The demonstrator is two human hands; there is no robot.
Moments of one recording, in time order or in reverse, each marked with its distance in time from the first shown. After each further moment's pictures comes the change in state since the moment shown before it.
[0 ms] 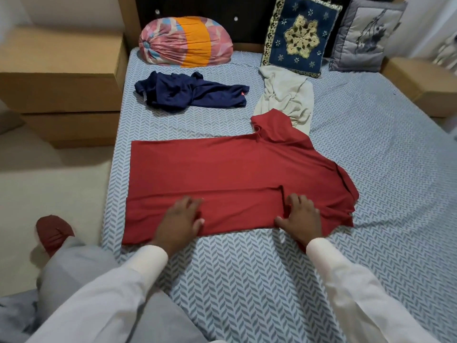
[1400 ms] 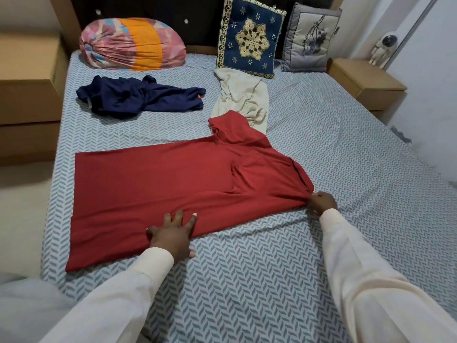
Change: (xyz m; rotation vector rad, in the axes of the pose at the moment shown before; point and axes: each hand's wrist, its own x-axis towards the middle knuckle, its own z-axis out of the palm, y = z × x) left_hand 0.033 0.092 0.020 0.366 -0.598 -0.120; right_hand 0.071 0.203 -0.003 0.663 -0.005 0.794
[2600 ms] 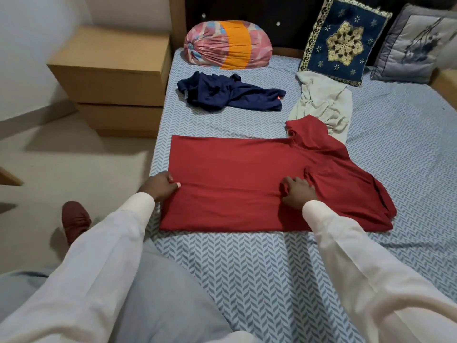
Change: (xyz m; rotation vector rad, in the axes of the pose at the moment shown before) left_hand -0.021 -0.243 -0.002 -0.776 0.288 -0.378; right_hand -0.177 -0.163 0.168 -0.852 -0.308 -0.836
